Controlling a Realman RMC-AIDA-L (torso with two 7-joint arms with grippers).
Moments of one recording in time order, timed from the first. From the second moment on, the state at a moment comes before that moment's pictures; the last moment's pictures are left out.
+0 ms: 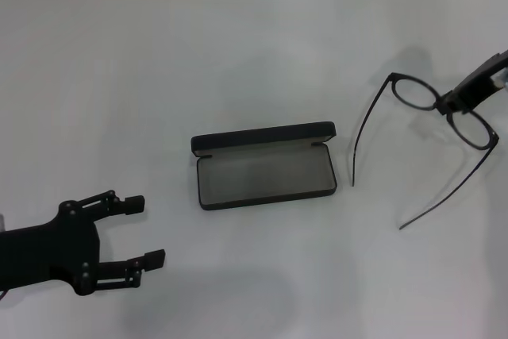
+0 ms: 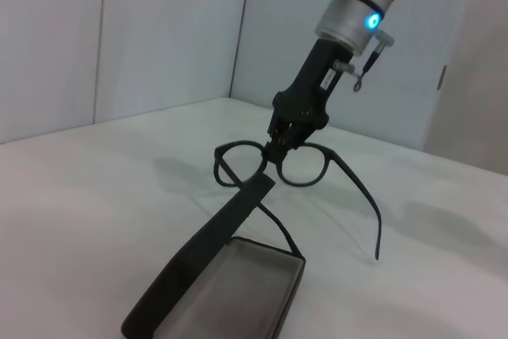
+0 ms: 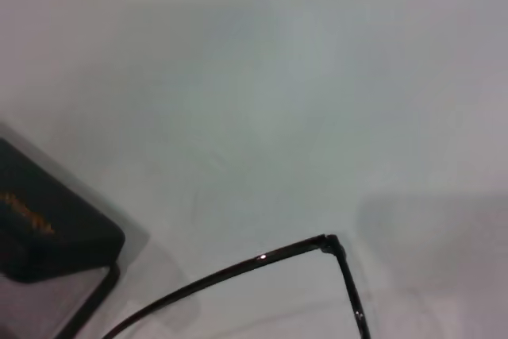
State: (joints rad) left arm -0.13 -2.05 0.76 0.77 1.90 1.75 -1.13; right arm 0.91 2.00 -1.09 -0.85 -2.63 -1.37 2.31
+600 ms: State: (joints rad) left arm -0.13 -2.05 0.73 0.77 1.89 1.76 -1.14; right arm 0.79 1.98 -0.93 -1.08 -2.56 -1.49 2.30
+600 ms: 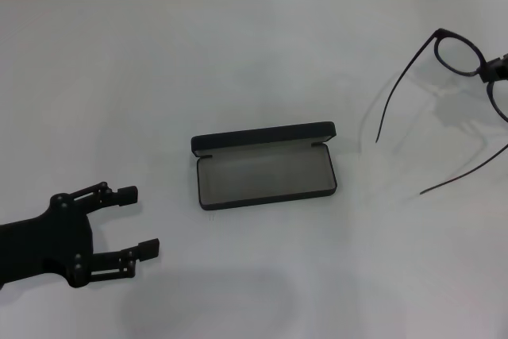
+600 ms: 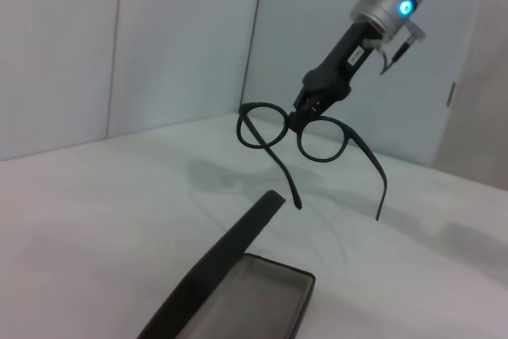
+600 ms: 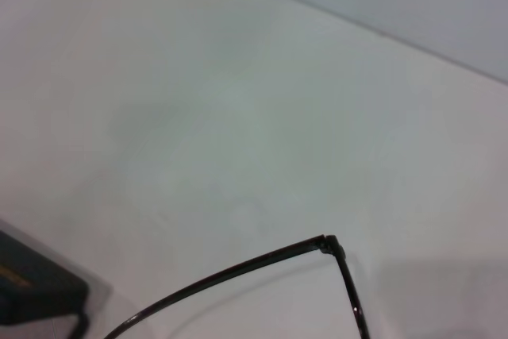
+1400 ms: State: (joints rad) left arm -0.19 -2.06 0.69 0.70 1.78 1.82 -1.38; right arm 0.57 2.02 -0.83 -1.09 -2.07 -1.58 1.87
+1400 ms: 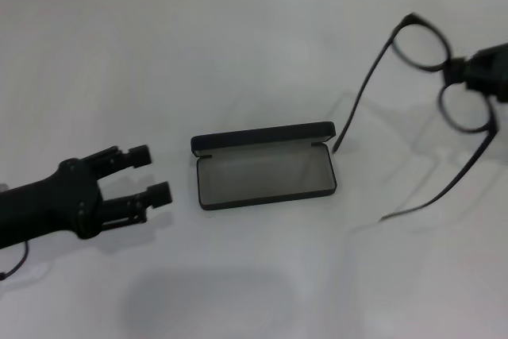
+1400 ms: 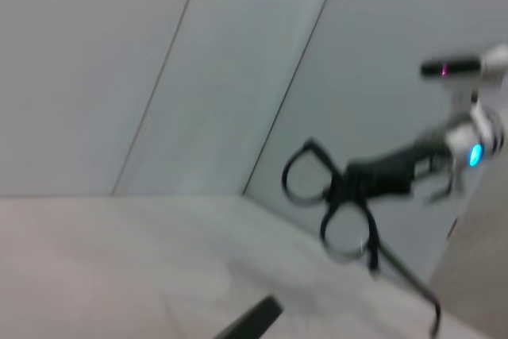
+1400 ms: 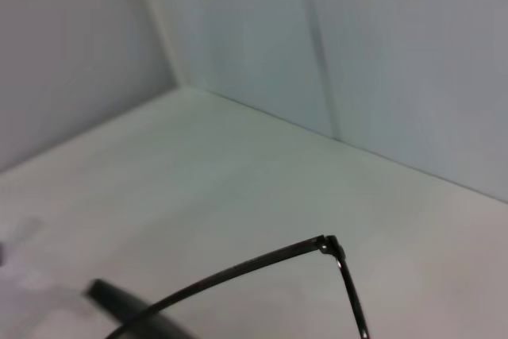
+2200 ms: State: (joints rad) left arm -0.39 -2.06 0.76 0.53 1.67 1.90 -1.28; right arm 0.57 2.02 -0.99 -0.75 -1.80 -1.55 1.52
